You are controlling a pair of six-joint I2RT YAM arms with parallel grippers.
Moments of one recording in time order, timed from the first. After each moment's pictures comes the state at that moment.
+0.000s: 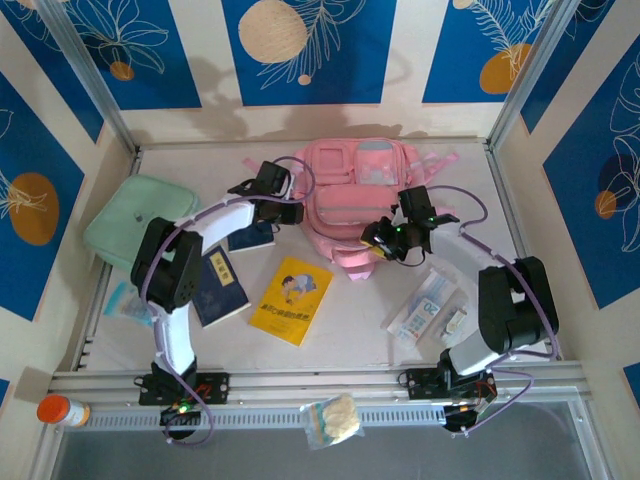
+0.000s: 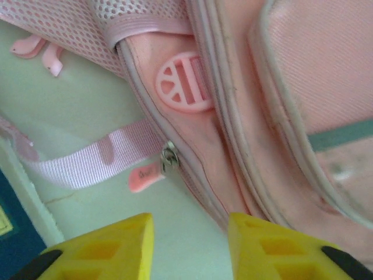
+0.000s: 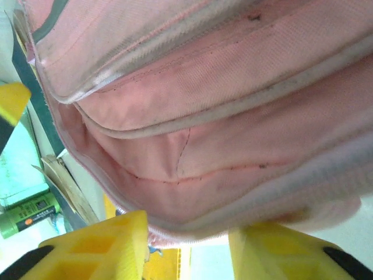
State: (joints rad) left arm -0.47 1.92 1.40 -0.42 0.09 -0.31; right arm 0.26 1.52 0.93 -0.46 -0.47 0.79
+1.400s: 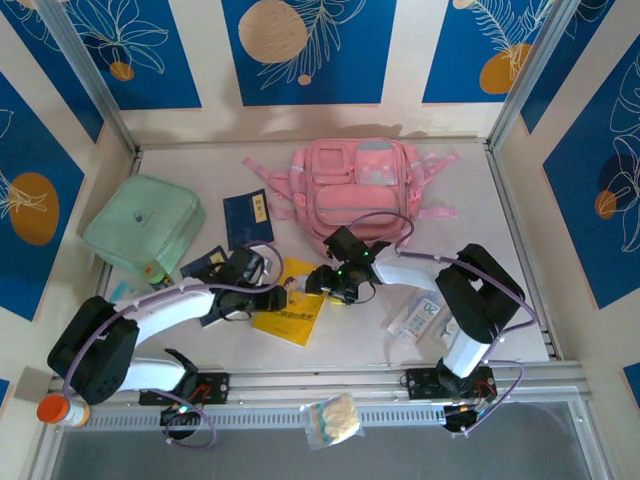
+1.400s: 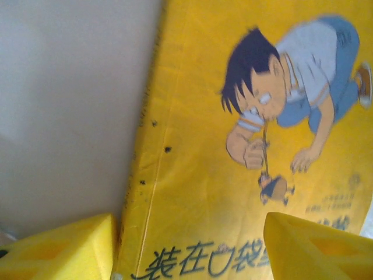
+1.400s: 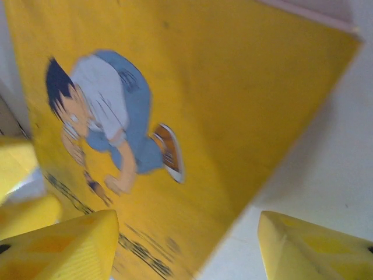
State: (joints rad) left arm -0.66 1.30 0.56 -0.36 0.19 -0.59; right arm 0.75 1.69 0.92 -0.38 -0.38 0.92
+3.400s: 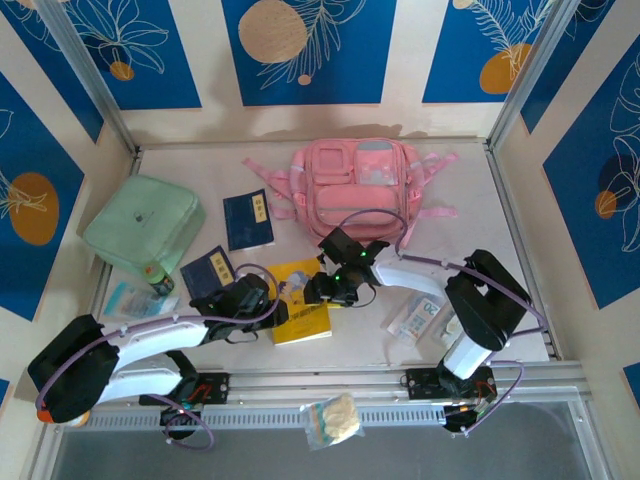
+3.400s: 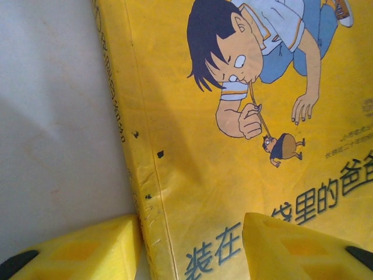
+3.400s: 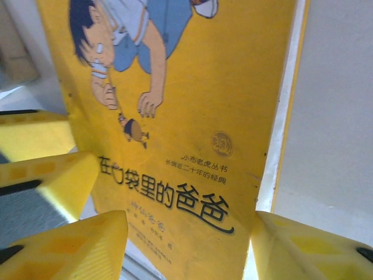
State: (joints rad) left arm -0.84 1.15 0.37 -0.17 0.02 -0.94; right arm 0.82 1.63 0.96 -0.52 -0.41 0.76
